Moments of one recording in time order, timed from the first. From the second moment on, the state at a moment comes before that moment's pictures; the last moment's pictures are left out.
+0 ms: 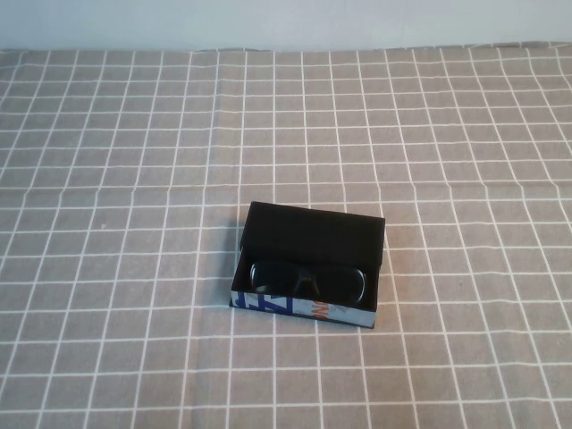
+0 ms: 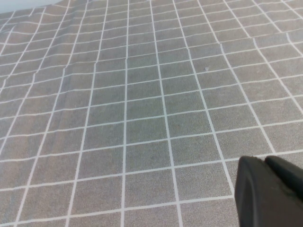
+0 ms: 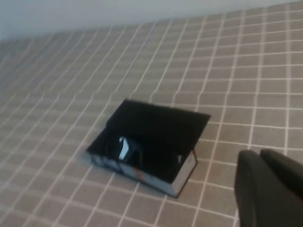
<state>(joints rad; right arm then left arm) -0.02 0.45 -0.48 0.91 0.66 -0.63 -0.06 -0.02 0.02 0.04 0.37 0.08</state>
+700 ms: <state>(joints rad) 0.45 1.54 -1.46 0.38 1.19 -0.87 -0.06 -0.02 0.02 0.04 0.37 0.08</state>
